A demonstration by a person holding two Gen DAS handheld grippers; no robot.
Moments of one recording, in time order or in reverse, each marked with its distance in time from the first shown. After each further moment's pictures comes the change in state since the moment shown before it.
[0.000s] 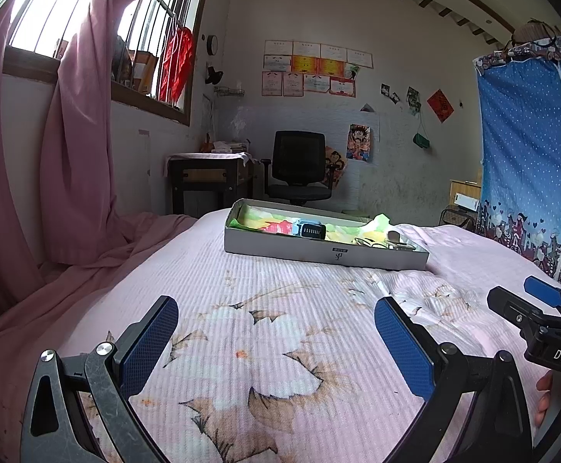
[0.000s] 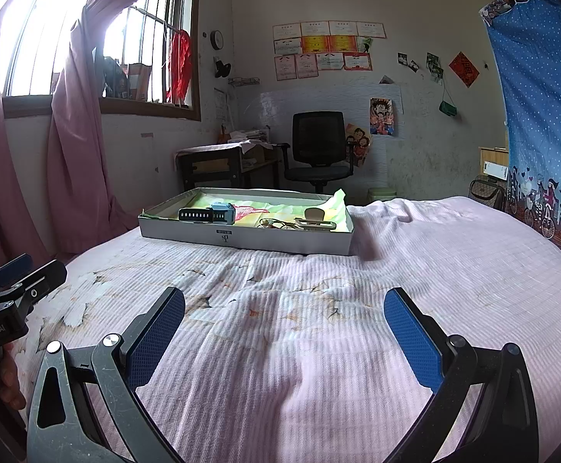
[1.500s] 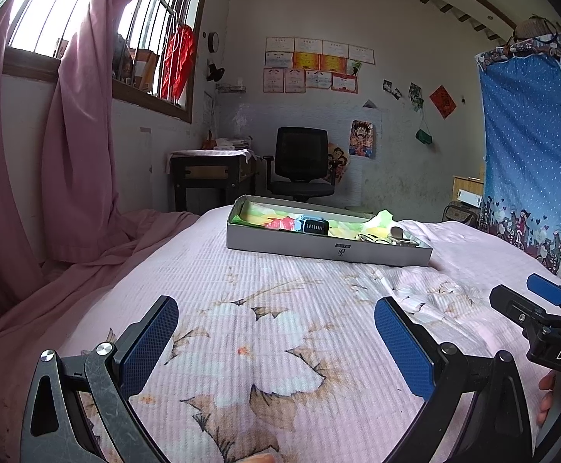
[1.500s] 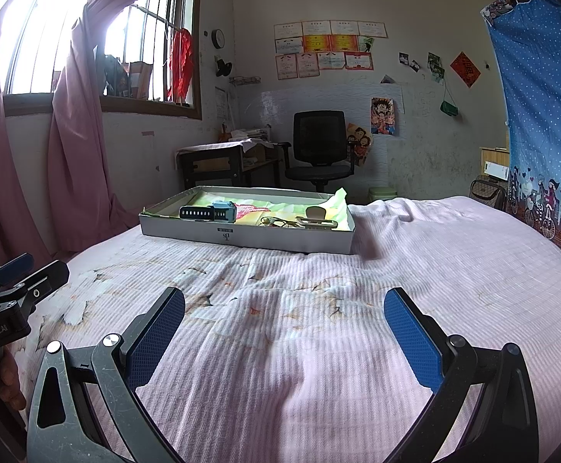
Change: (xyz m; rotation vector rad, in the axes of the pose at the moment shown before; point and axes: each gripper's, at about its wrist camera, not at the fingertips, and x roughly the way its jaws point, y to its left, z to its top) left arm 0.004 -0.001 -0.004 0.007 0.012 0.013; right arm 0.000 0.001 0.000 -0.001 0.001 0.000
